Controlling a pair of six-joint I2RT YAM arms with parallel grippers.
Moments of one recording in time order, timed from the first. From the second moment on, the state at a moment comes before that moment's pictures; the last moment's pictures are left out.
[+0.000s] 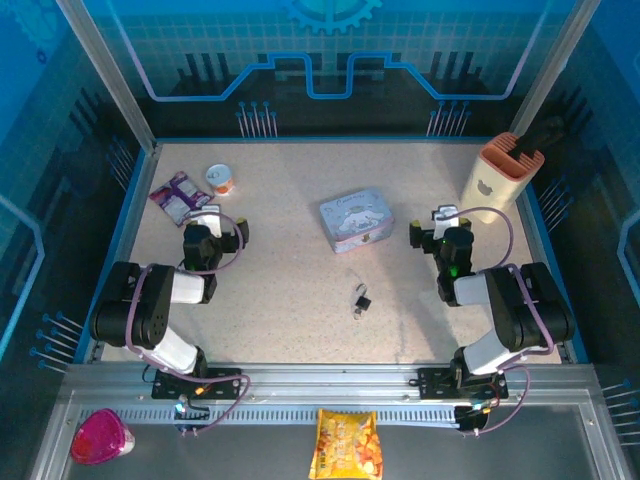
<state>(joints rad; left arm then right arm) -0.01 1.57 0.37 0.86 -0.06 -0.09 0.10 1.55 0.36 0.87 0.17 -0.06</state>
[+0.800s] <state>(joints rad) -0.01 1.57 0.37 0.86 -0.06 -0.09 0.10 1.55 0.36 0.85 0.17 -0.04</state>
